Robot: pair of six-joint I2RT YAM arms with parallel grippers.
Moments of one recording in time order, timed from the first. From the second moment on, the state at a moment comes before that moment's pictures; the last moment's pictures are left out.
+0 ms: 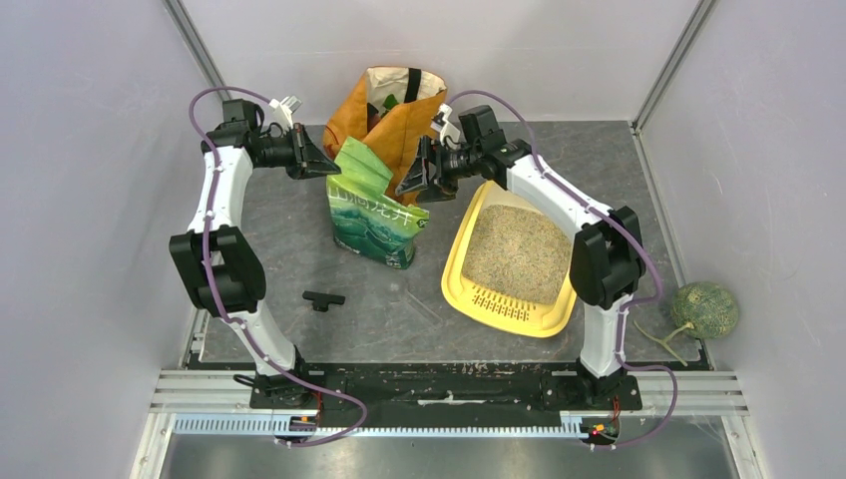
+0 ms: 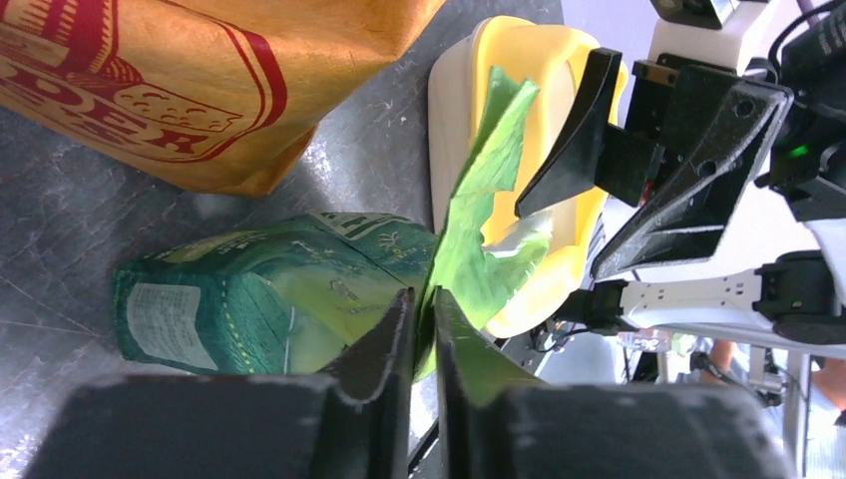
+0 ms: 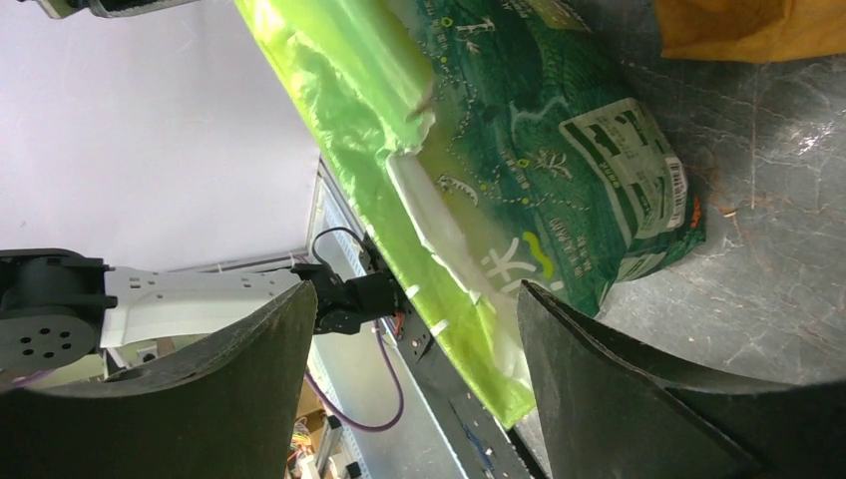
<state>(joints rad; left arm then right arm) 0.16 1.82 1.72 -0.91 1.02 -0.08 0.52 1.97 1.76 -0.45 -0.77 0.67</state>
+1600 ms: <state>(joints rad) 0.16 1.77 1.71 -0.89 1.02 0.19 0.56 2.12 1.98 -0.55 -0.82 0.34</state>
